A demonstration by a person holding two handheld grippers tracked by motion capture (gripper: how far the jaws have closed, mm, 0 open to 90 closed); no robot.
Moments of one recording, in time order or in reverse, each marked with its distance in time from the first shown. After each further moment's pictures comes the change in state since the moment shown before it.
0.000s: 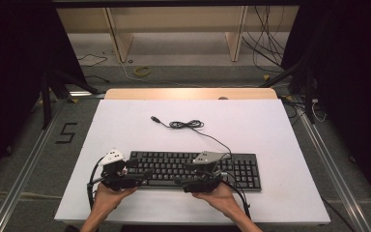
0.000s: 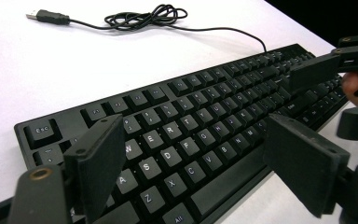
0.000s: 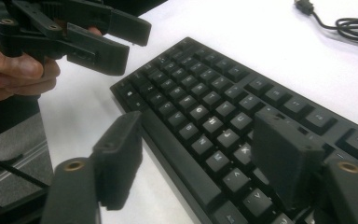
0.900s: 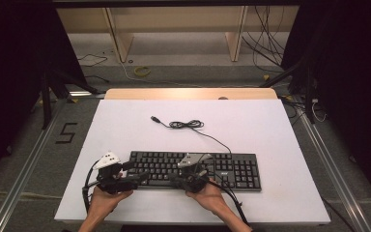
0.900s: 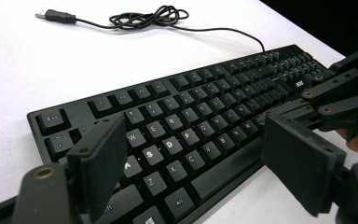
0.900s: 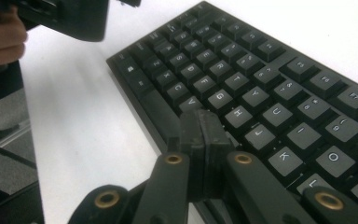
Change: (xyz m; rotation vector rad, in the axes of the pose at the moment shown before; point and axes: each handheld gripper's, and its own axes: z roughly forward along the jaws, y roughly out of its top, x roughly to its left) left arm 0.000 -0.006 -0.010 -0.010 0.006 -0.001; right arm 0.008 -0.001 0.037 0.120 0.009 -0.044
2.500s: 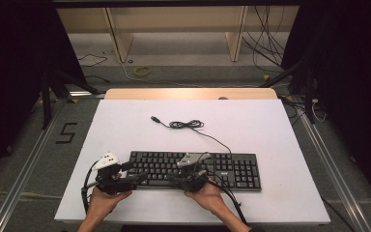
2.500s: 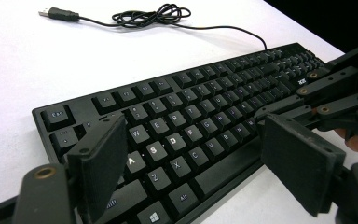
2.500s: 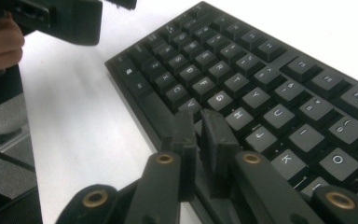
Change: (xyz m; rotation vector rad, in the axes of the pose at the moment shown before) left arm 0.002 -0.002 -0.001 0.000 0.006 -0.001; right arm -0.002 0.000 0.002 -0.013 0.007 0.016
